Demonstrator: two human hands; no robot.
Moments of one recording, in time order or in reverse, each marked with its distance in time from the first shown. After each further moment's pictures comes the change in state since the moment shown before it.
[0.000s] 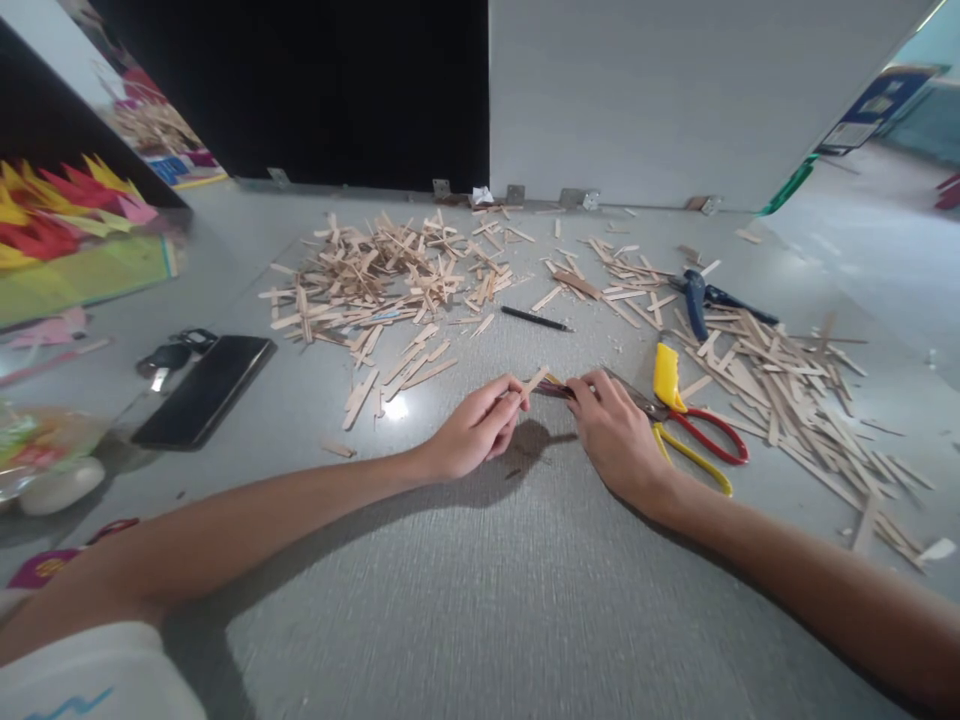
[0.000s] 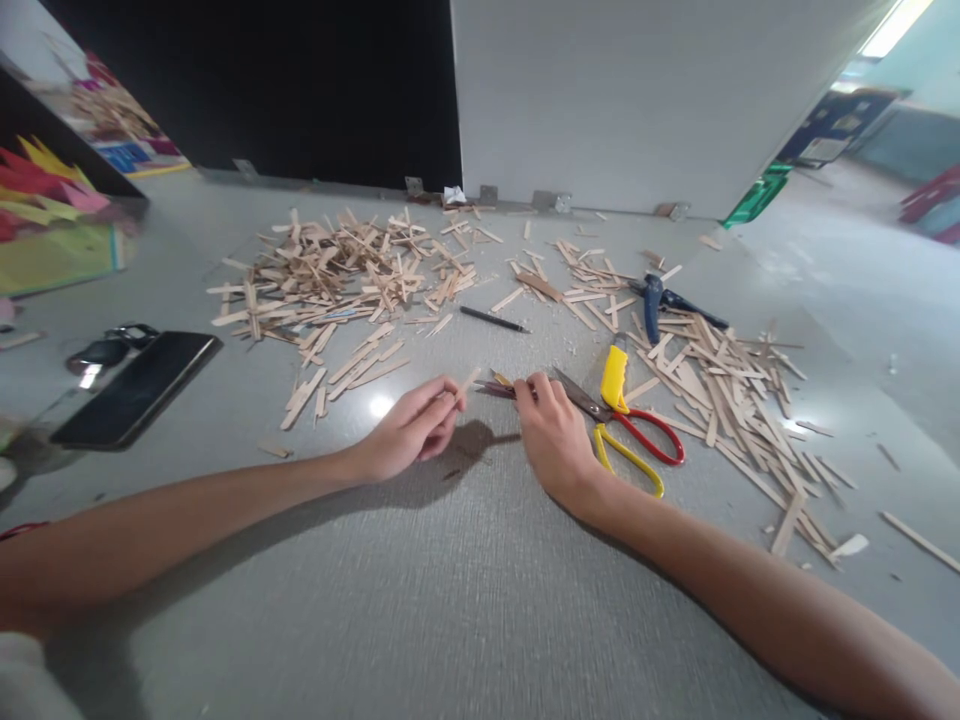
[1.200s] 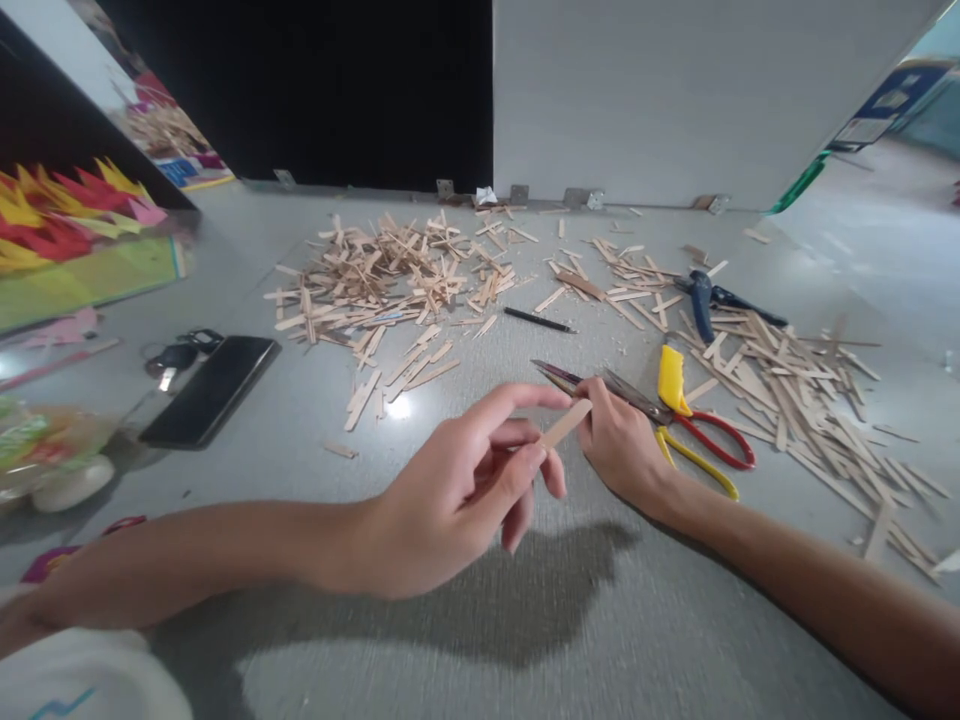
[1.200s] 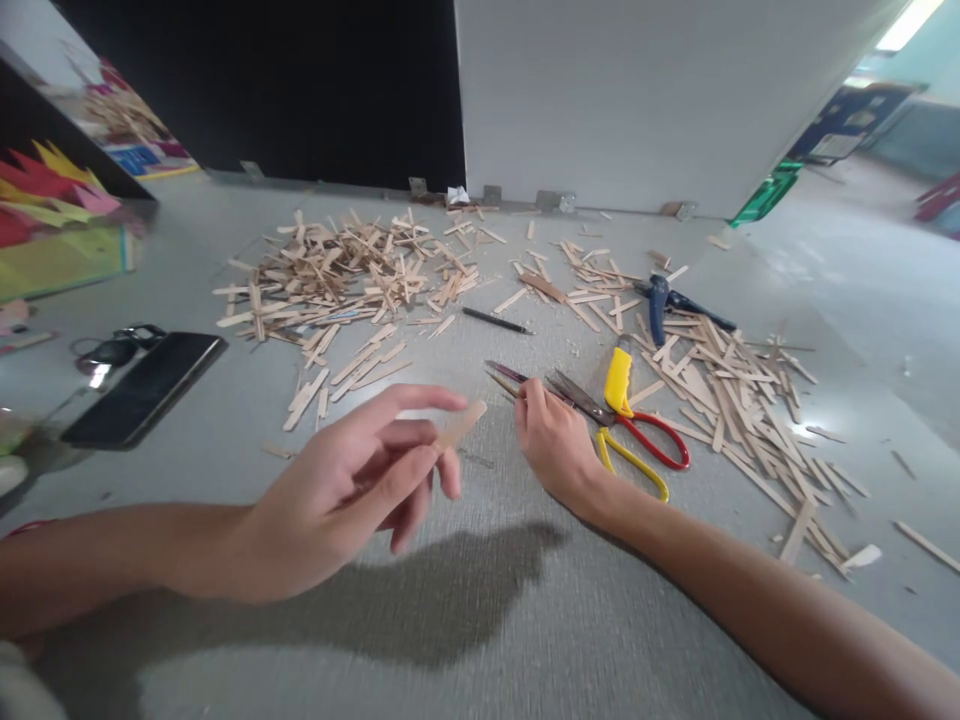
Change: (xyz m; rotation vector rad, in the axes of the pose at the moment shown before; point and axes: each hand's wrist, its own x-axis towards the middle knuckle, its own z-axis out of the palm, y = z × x) left_hand -0.052 0.085 0.032 0.047 0.011 -0.013; right_hand 0.001 0.000 0.001 0.284 0.049 0.121
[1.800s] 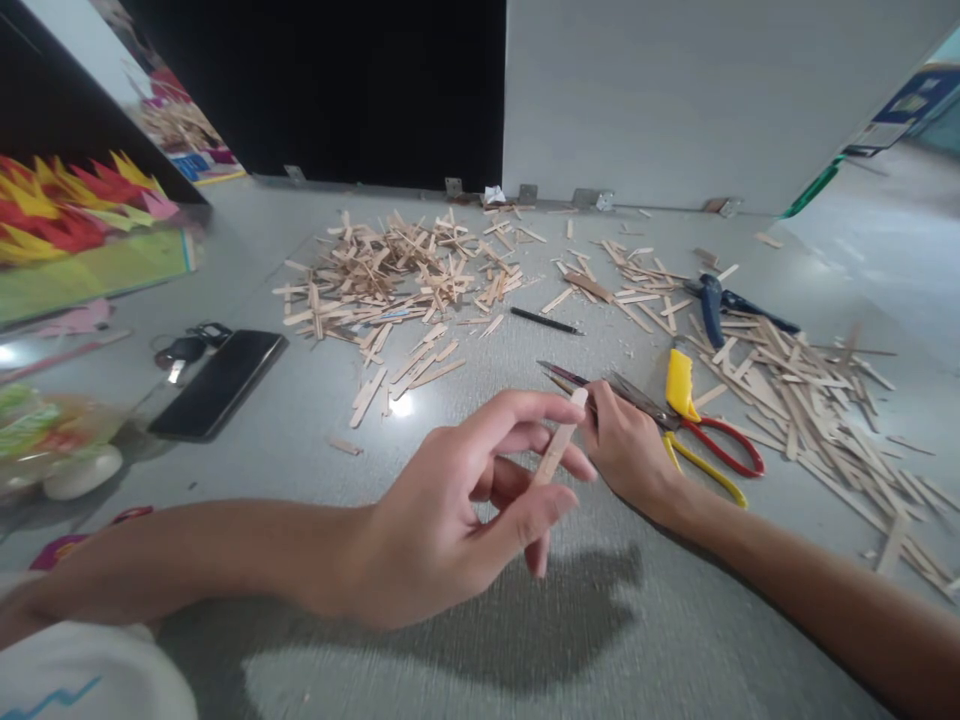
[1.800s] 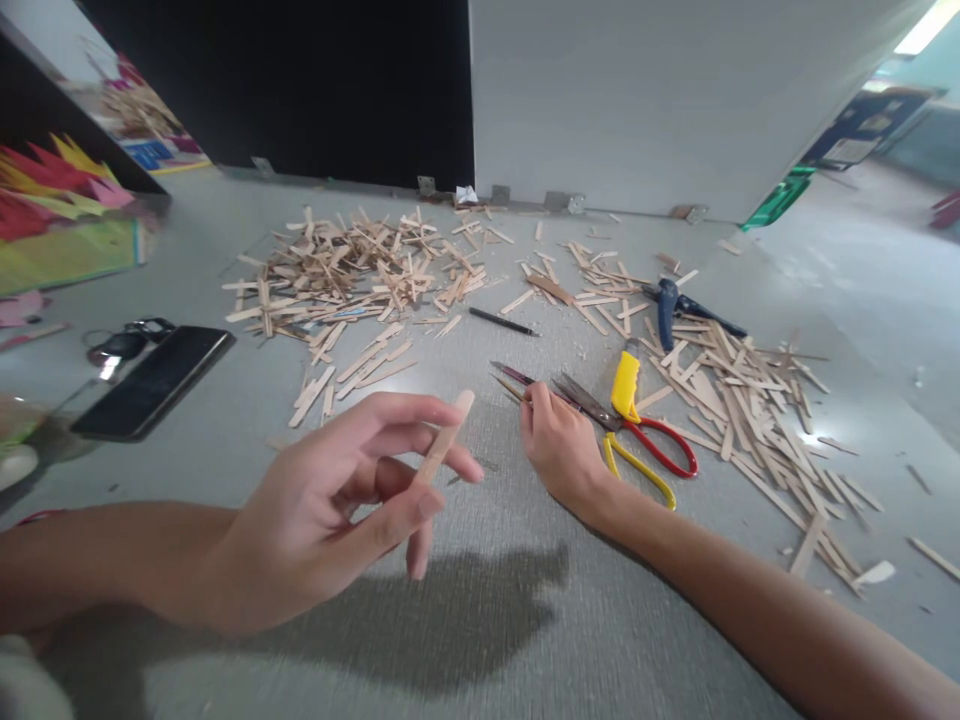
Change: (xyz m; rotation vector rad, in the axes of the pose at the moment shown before) left_hand -0.012 0.001 0.005 -0.030 0.068 0.058; right_hand 0.000 0.000 -0.001 -0.024 0.021 -0.032
